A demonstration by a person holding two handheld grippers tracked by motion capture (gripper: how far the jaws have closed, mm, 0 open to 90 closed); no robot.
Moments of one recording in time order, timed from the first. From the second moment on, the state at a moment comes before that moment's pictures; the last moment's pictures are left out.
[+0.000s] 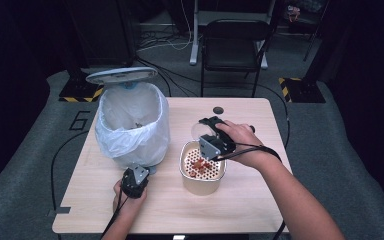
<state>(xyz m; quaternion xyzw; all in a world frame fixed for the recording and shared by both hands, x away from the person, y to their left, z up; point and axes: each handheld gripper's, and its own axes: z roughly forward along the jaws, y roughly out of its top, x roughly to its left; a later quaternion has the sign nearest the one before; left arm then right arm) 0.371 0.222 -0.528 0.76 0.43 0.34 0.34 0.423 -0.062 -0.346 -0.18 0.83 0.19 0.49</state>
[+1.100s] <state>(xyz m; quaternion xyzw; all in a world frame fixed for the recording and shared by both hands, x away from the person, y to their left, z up) 0.371 0.221 -0.529 0.76 0.44 0.34 0.34 0.458 -0.080 -0.297 0.16 0.85 0.48 0.16</state>
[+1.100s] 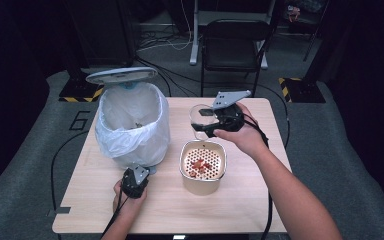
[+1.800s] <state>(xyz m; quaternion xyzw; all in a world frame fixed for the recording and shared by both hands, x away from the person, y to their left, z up) 0.372 0.223 -0.527 0.77 0.43 0.34 0.33 0.448 -0.046 -0.258 0.19 0.84 0.49 0.14</state>
